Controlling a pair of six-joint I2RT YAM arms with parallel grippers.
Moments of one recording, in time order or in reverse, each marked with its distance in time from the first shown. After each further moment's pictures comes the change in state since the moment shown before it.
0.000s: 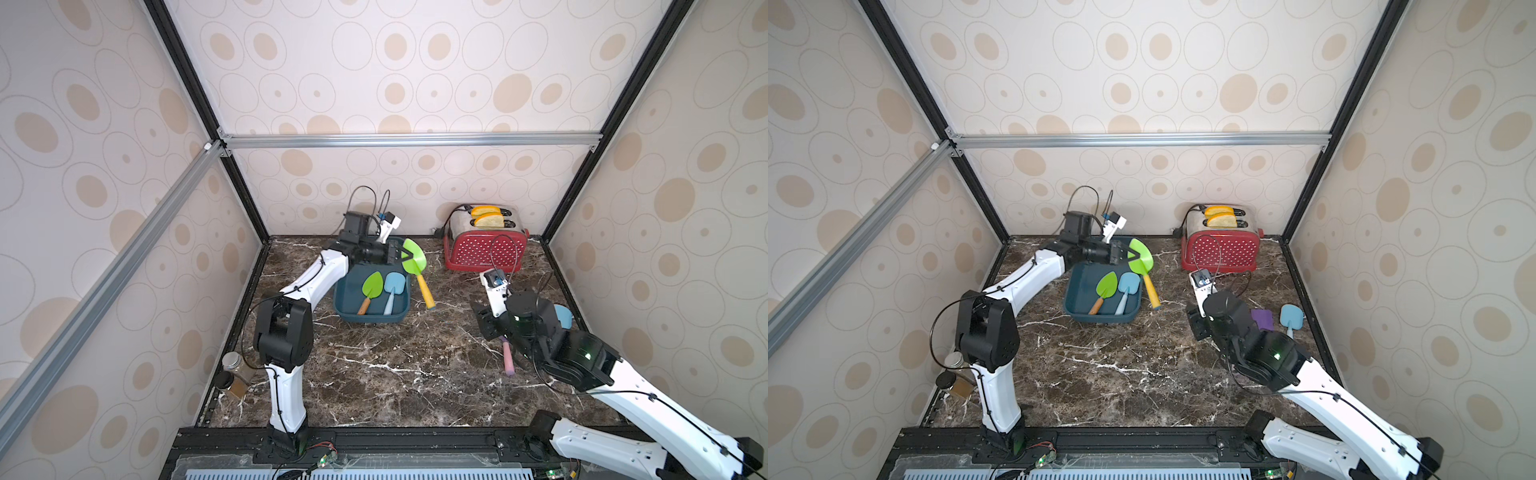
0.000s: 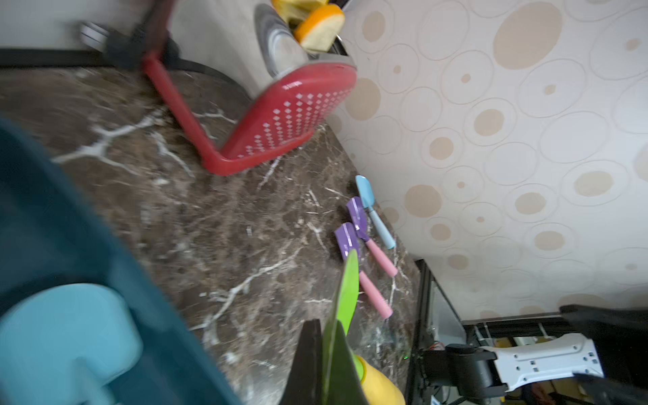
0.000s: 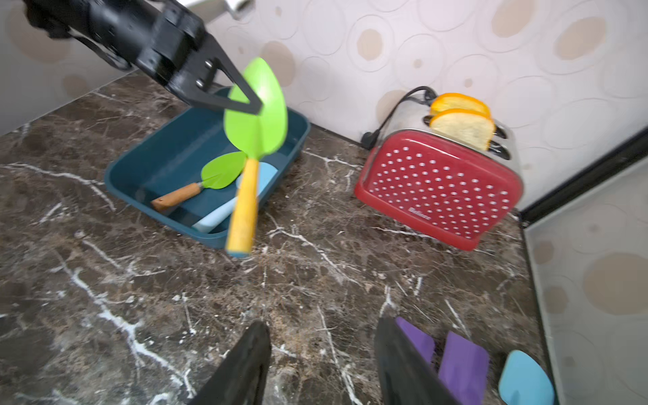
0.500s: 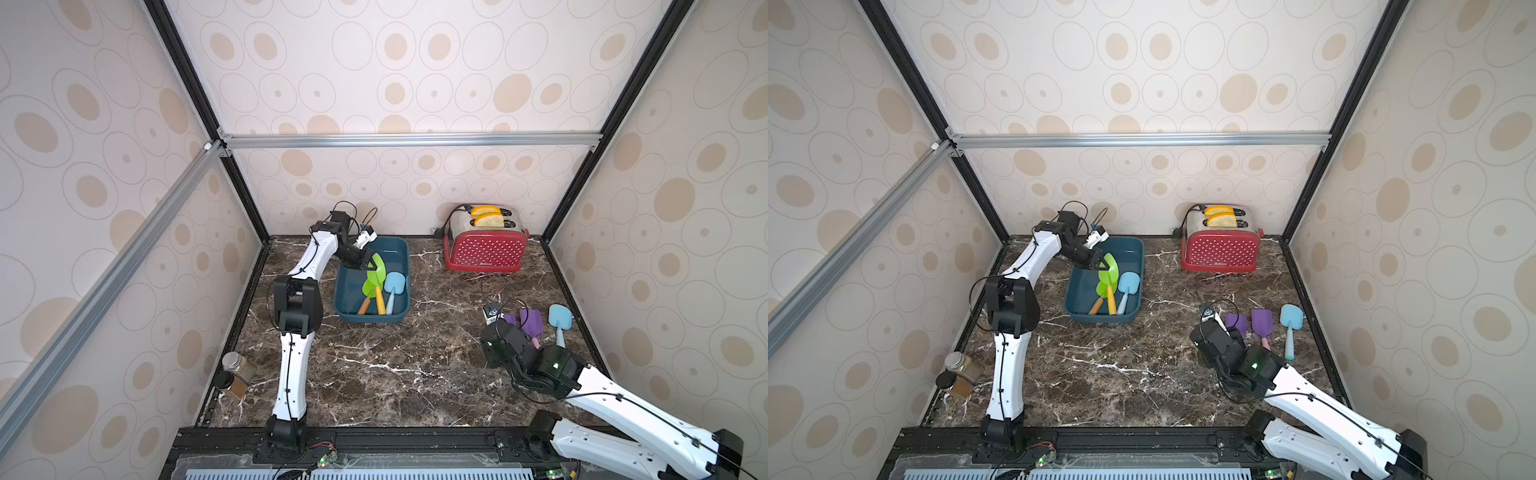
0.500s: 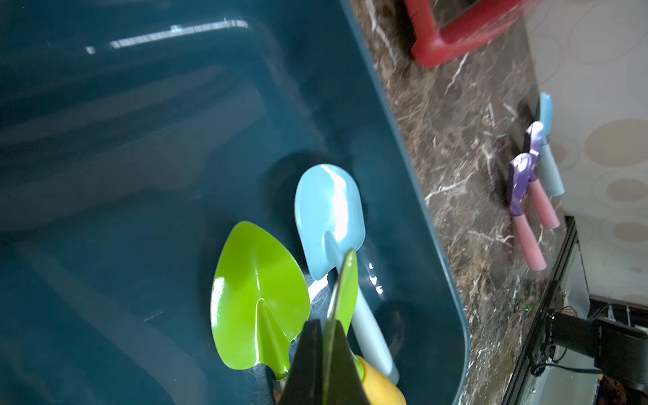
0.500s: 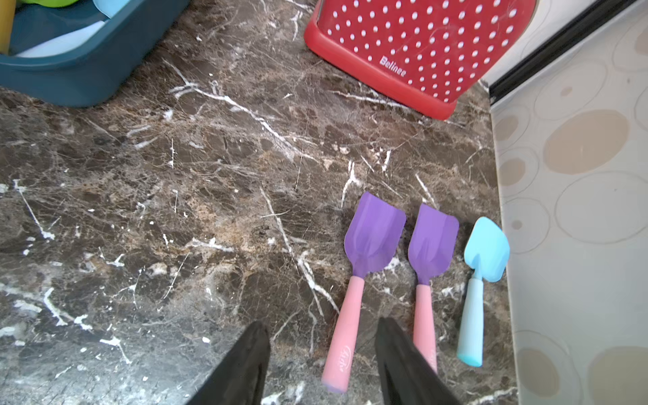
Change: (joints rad) left arm 0.110 0.423 0.497 -0.706 -0.261 0.449; right arm -0.005 -0.018 -0.290 -0.134 0.108 0.203
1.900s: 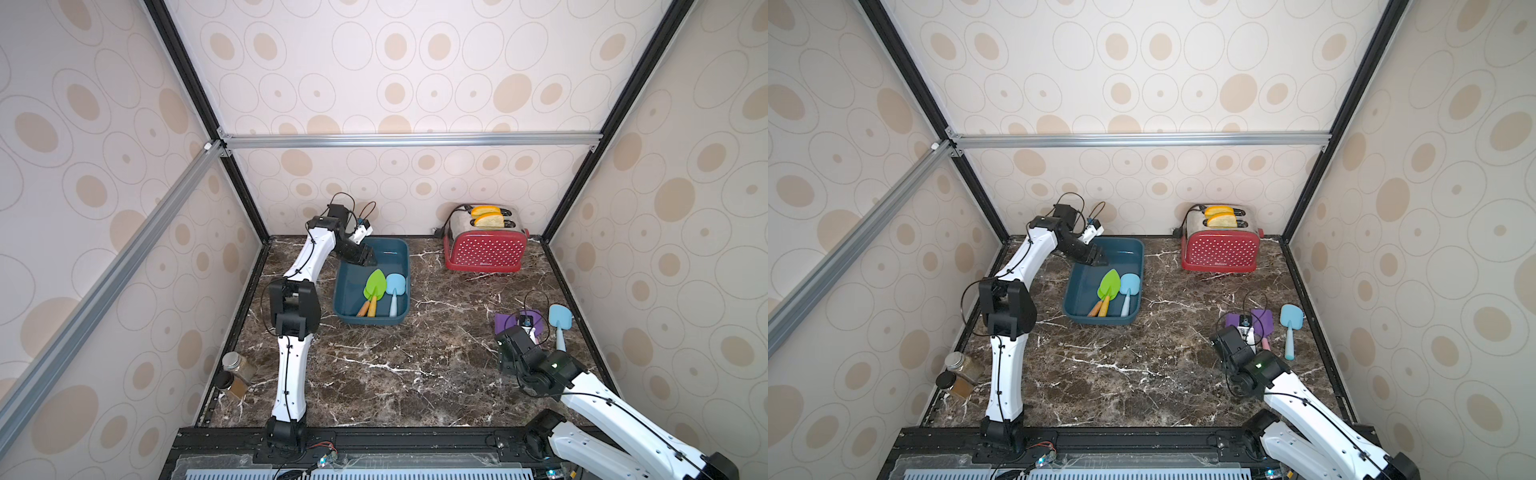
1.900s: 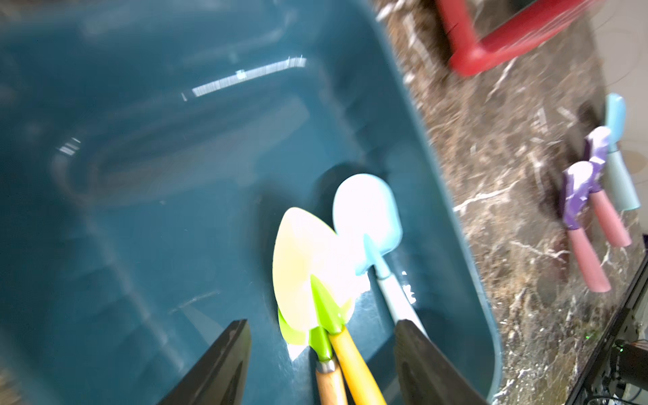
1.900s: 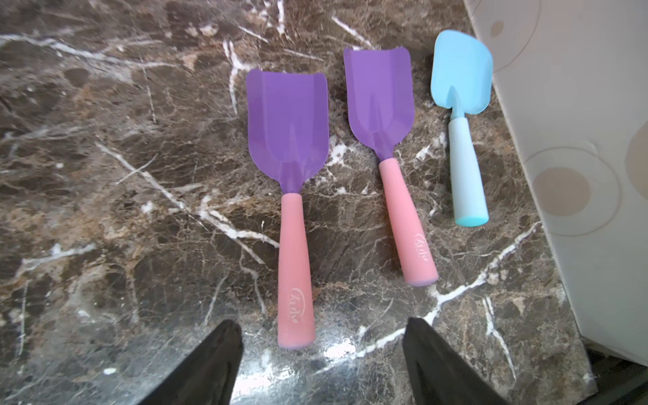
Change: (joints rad) left arm -0.003 -0.141 -0.033 0.058 -0.139 -0.037; right arm -0.311 -0.007 -0.164 -0.051 -0.098 0.305
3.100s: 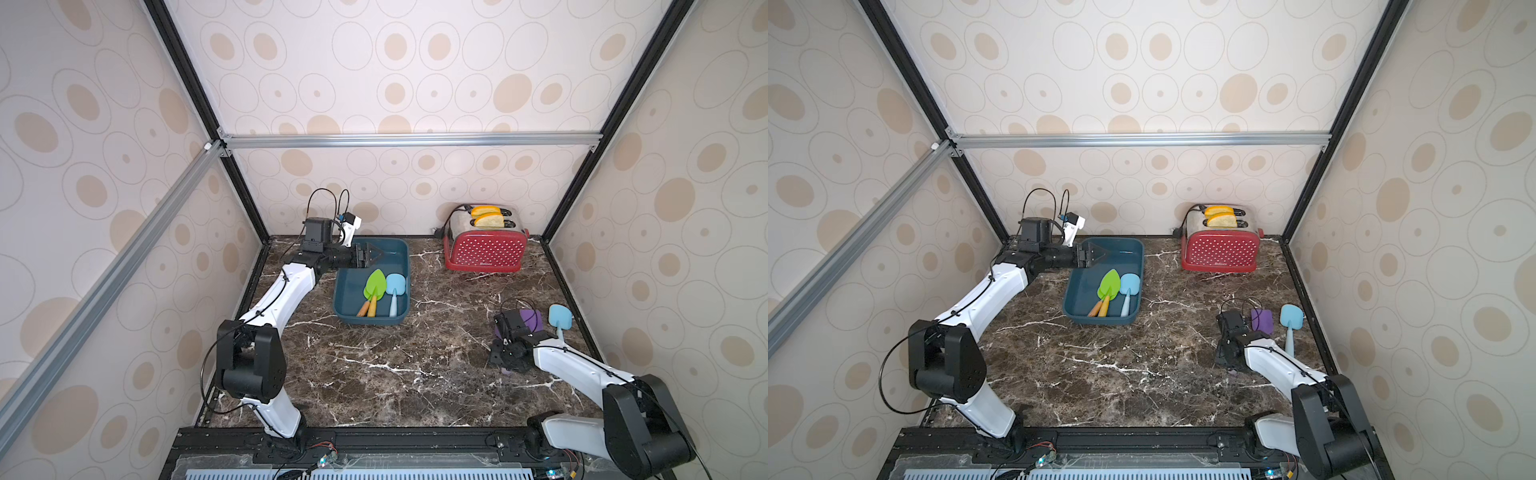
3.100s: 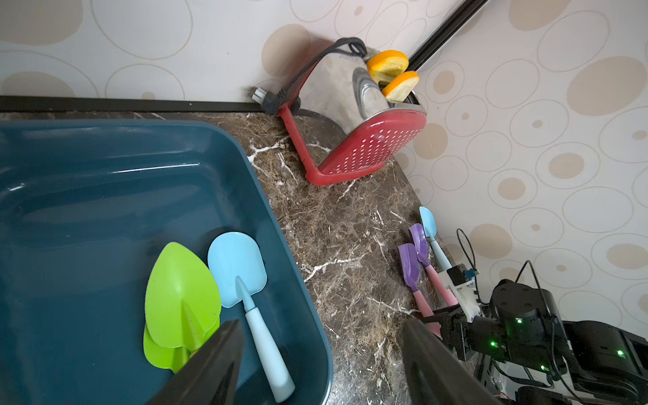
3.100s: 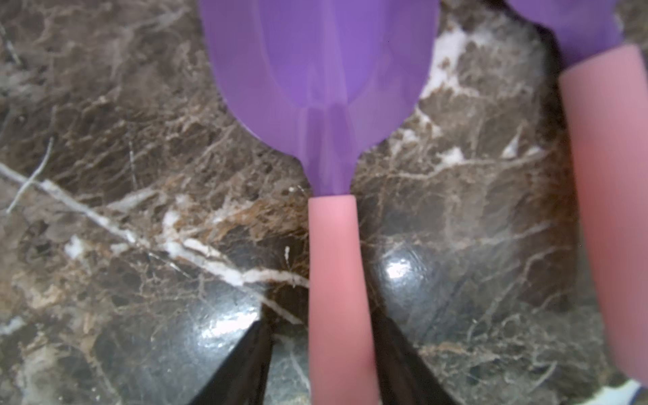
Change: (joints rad) left arm -0.017 -0.622 -0.846 0.769 0.214 -0.440; right arm -0.256 0.411 -0.029 0.314 -0.376 -0.024
